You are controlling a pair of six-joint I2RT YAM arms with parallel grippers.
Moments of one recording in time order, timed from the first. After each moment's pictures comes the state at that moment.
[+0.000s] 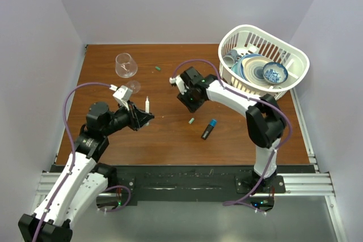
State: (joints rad) left arm -0.30 0.64 0.58 -0.21 0.54 -0.38; right arm 0.69 1.90 1.48 -0.72 0.00 -0.16
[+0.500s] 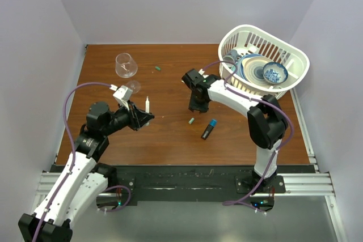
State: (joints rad) left arm -0.30 0.64 0.58 -0.21 0.54 -0.38; right arm 0.69 1.90 1.49 -0.84 0.24 0.88
